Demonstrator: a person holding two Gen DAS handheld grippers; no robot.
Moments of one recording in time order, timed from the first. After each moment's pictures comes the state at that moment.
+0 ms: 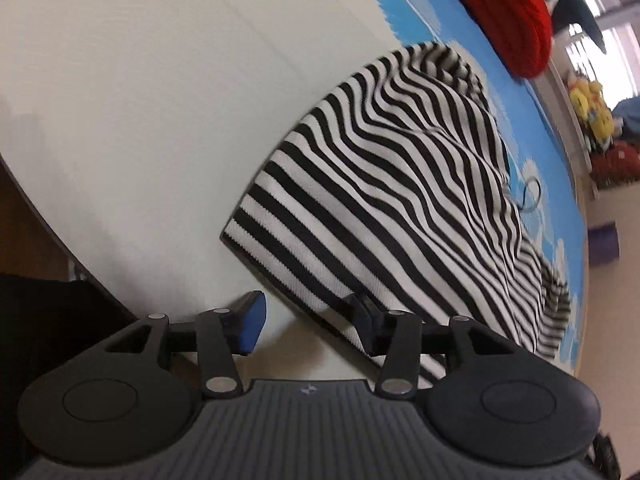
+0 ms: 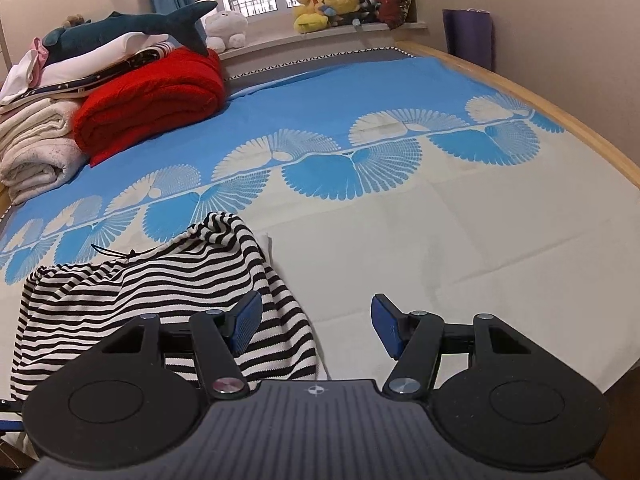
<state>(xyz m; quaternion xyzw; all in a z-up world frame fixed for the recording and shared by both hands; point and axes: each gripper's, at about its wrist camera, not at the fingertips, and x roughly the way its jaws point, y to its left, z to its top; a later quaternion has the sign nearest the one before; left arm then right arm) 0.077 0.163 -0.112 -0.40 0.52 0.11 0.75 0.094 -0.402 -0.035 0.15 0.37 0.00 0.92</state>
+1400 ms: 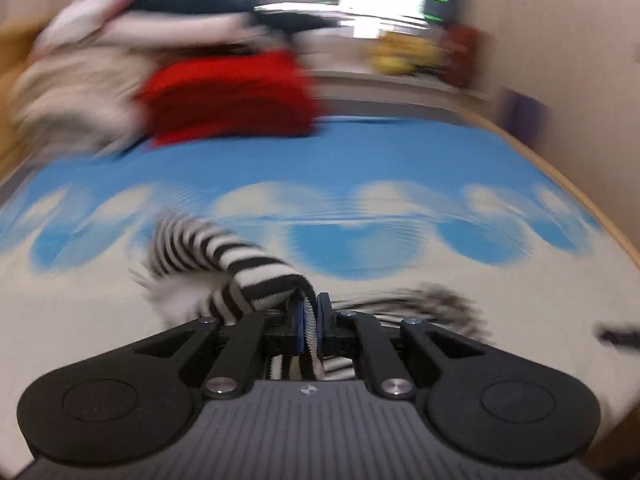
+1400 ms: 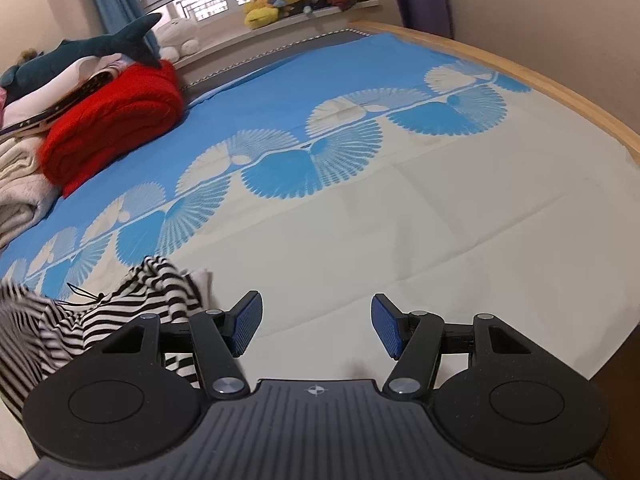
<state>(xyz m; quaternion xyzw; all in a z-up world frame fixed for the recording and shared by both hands) 0.145 -0.093 0.068 0.02 0.34 -0.05 0.94 0.105 -0.441 -0.044 0.21 0.39 -0.05 0.90</state>
